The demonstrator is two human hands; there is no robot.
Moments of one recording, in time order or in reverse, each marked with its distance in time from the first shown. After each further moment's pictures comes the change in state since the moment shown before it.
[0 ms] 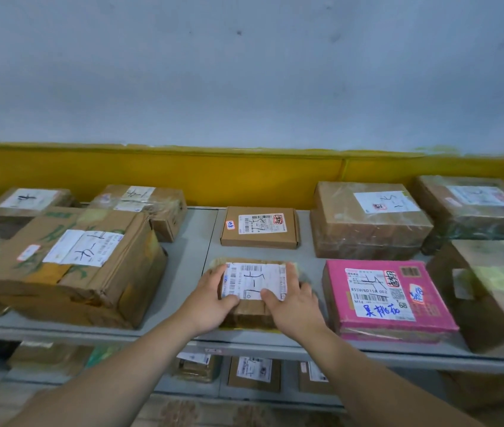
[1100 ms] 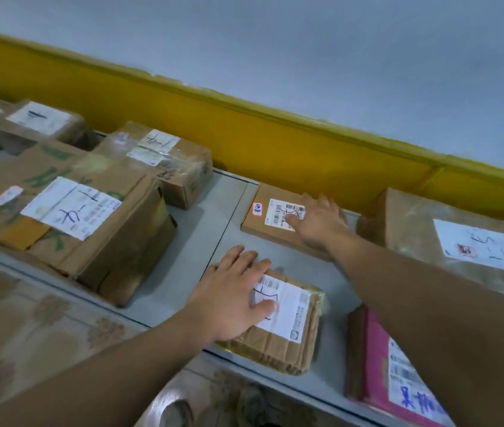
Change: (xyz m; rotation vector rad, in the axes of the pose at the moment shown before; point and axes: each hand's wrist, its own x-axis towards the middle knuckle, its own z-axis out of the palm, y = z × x) left_hand 0.042 0.026 0.000 0.474 0.012 0.112; right_hand 0.228 -0.069 -0.047 -0.603 -0.057 -0.228
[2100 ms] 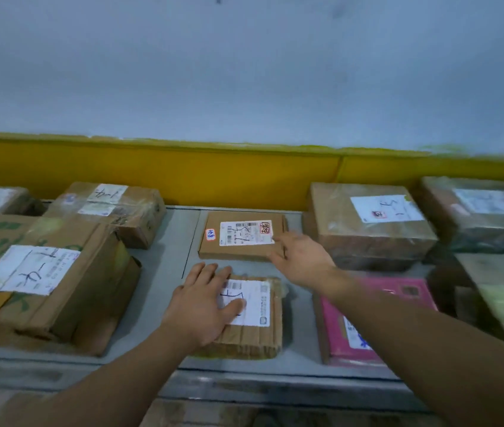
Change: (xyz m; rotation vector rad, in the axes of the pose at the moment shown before) left_hand -0.003 0.005 0.003 0.036 0.043 -0.053; right_hand -0.120 0.041 0.004 0.175 0.104 -0.111
